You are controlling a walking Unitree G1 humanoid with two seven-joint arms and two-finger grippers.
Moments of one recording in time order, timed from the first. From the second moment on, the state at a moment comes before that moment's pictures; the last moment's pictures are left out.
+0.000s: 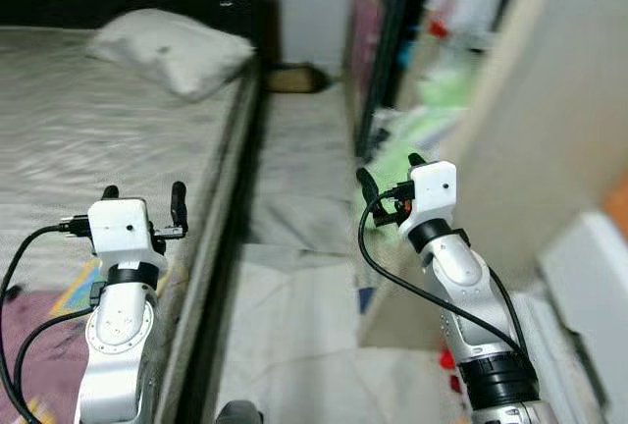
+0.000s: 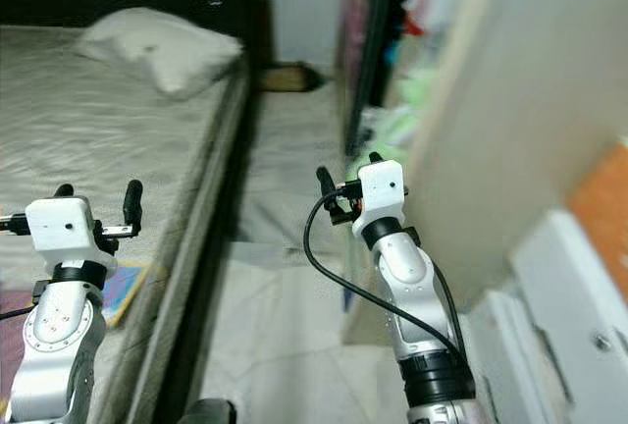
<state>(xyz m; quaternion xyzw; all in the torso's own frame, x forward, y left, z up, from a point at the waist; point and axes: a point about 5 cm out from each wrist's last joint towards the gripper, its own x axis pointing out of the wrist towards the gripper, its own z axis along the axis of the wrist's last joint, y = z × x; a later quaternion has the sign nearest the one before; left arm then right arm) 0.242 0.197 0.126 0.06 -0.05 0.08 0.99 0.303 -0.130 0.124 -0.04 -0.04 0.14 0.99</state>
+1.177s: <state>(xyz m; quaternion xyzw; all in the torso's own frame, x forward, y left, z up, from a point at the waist) 0.245 0.189 0.123 0.05 -0.04 0.07 1.00 0.308 -0.135 0.125 -0.04 -0.05 0.13 0.99</state>
